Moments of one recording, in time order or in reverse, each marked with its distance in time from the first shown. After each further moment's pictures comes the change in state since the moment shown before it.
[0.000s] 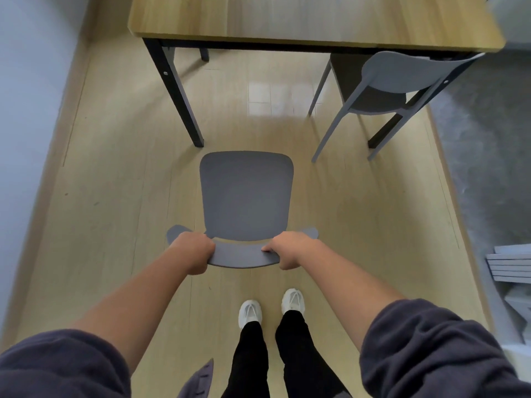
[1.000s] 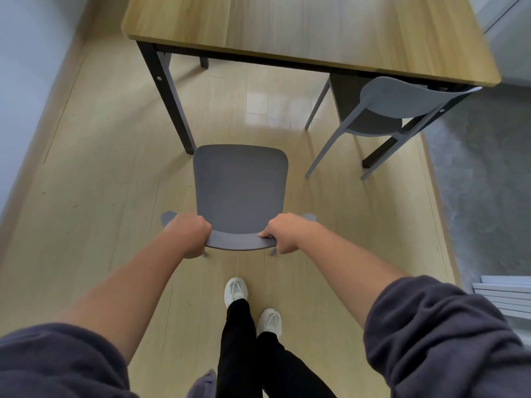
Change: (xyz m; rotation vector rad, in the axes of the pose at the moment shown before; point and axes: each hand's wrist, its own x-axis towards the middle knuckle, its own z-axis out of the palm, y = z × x) left_hand 0.056 -0.020 -0.057 0.031 0.125 -0.053; right_hand 0.036 0.065 -0.058 -0.139 0.089 -0.060
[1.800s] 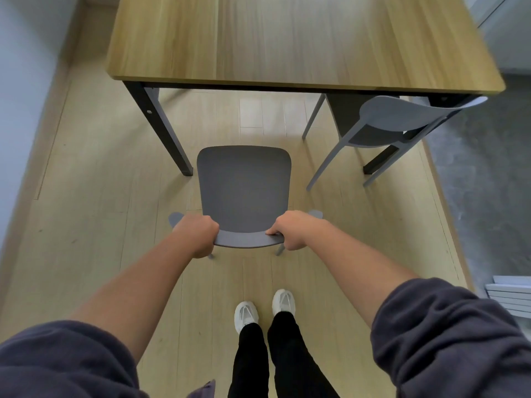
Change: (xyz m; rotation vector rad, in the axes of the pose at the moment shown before) left_hand 0.071 -0.064 -0.066 0.018 0.012 0.024; right_hand 0.046 0.057 -0.074 0.098 0.018 0.071
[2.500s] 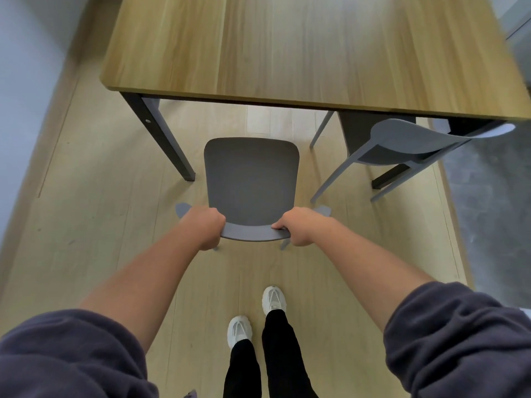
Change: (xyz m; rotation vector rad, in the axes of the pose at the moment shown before) left_hand 0.067 -0.018 -0.055 -0.054 -0.006 -0.030; right_hand 0.042 0.070 -0.047 -0.047 -0.017 0.021
